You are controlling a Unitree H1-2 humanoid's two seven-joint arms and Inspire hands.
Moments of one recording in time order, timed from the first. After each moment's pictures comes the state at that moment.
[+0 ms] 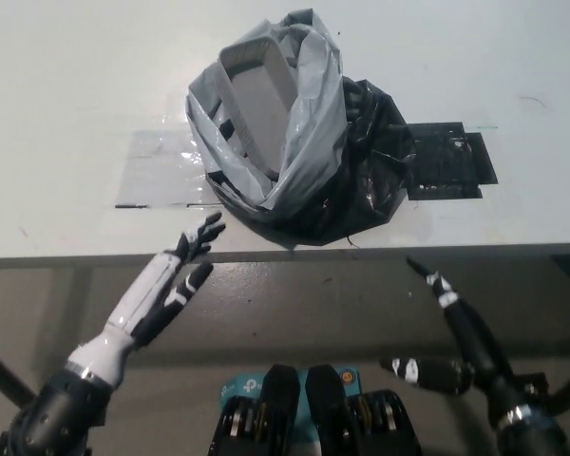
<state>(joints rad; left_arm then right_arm) -0.21 0.26 -0.09 -0.02 0.10 -0.11 -0.26 -0.09 -0.21 0.27 -0.11 -0.33 0.14 0.00</state>
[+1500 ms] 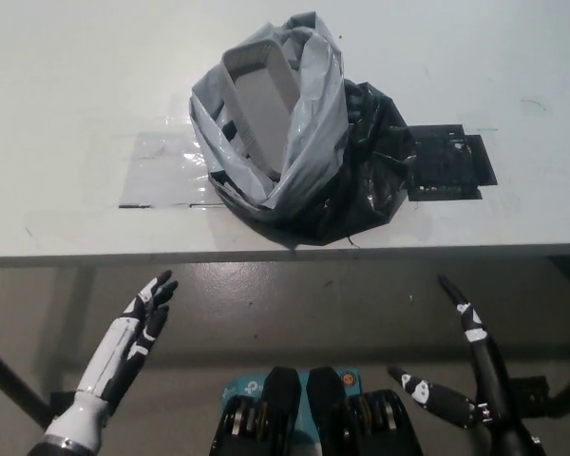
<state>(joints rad) -0.05 0.20 0.02 0.01 0.10 -0.15 -0.19 -0.02 -0.10 0.17 0.10 -0.33 -0.37 -0.18</state>
